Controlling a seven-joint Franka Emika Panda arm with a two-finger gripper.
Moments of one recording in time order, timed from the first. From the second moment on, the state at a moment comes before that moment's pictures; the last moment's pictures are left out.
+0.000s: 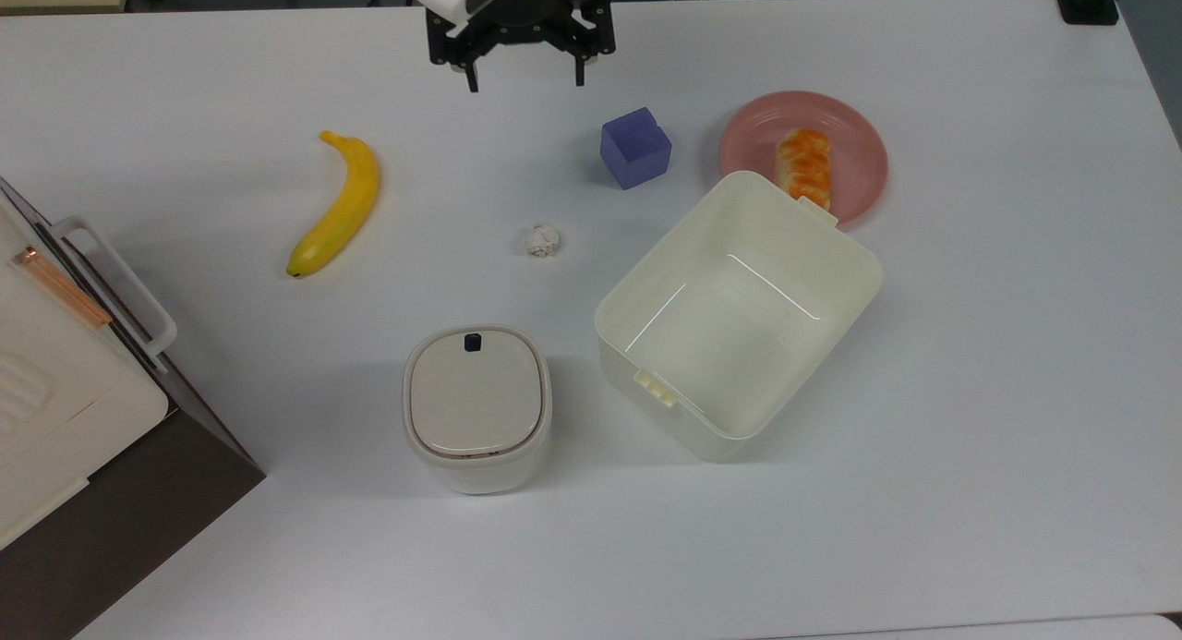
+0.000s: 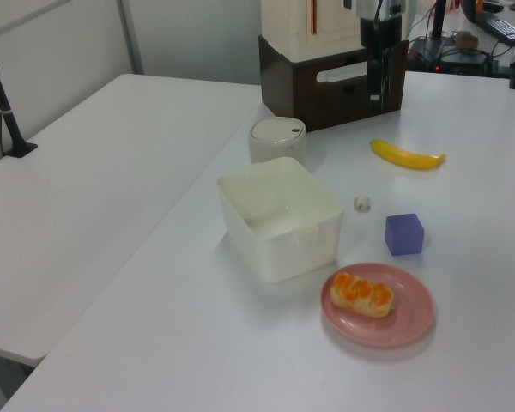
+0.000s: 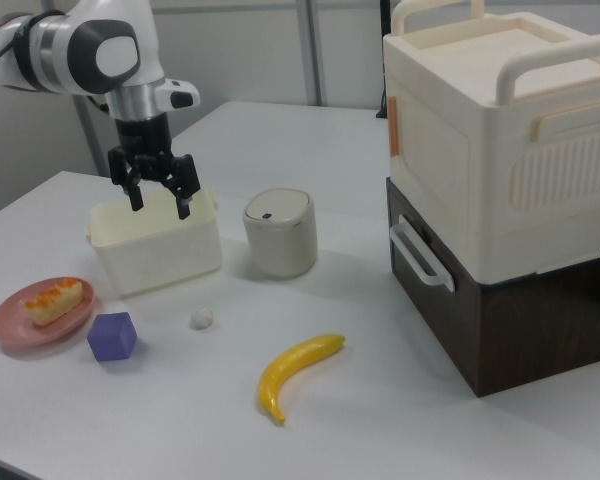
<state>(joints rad) 0.02 0.09 0.06 -1.64 0.00 1.66 -0.01</state>
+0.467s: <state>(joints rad) 0.21 0.10 0.06 -1.69 0.01 1.66 0.12</state>
